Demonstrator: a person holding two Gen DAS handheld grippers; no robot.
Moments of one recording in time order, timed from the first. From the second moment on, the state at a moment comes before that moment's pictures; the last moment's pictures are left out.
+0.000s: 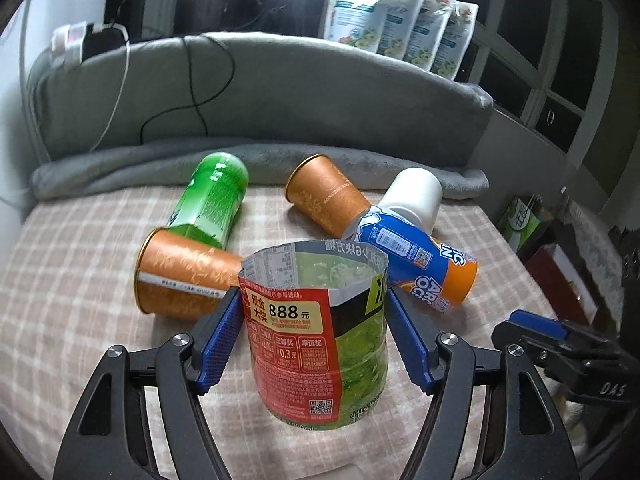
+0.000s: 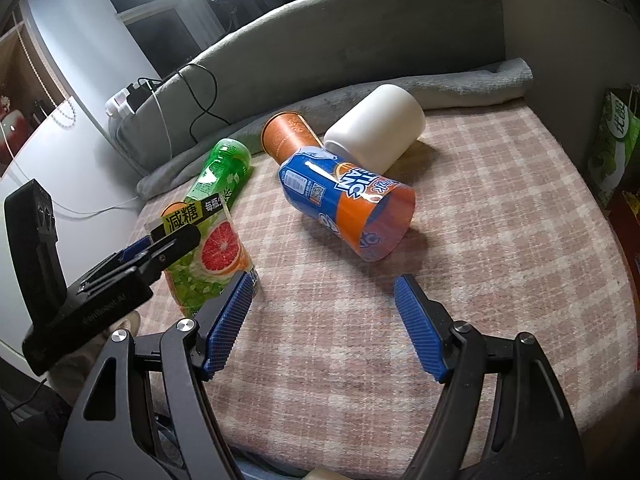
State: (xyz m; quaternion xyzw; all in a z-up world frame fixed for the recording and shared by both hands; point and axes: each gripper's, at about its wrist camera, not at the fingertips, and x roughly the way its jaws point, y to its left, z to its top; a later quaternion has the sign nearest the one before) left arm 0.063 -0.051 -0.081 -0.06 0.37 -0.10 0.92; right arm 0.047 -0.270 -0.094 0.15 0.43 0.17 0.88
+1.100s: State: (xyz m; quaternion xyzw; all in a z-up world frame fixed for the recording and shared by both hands) left arm 0.037 -0.054 -0.083 -0.06 0.39 -0.14 0.91; right arm 0.032 -0.264 -0.080 0.14 0.41 0.17 0.88
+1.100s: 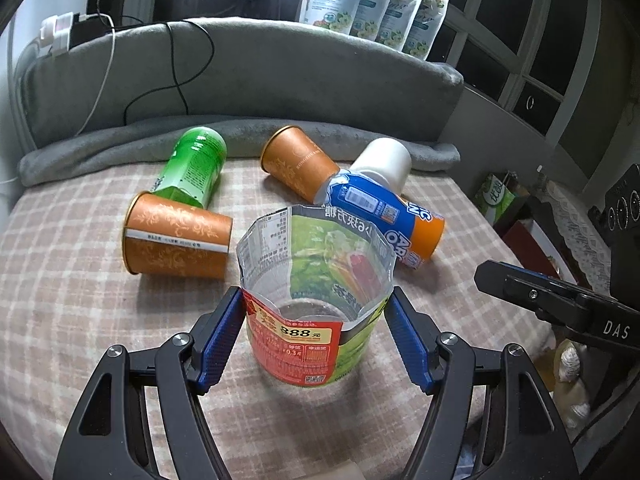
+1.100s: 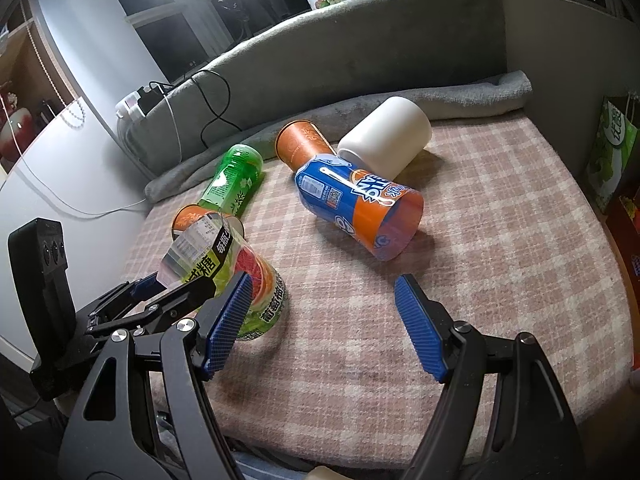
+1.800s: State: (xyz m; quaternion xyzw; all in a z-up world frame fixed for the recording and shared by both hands) left arm 0.006 -0.033 -0.064 -0.07 0.38 -0.16 0.91; right arm 0.029 -0.251 -0.067 0.12 0.39 0.17 0.90
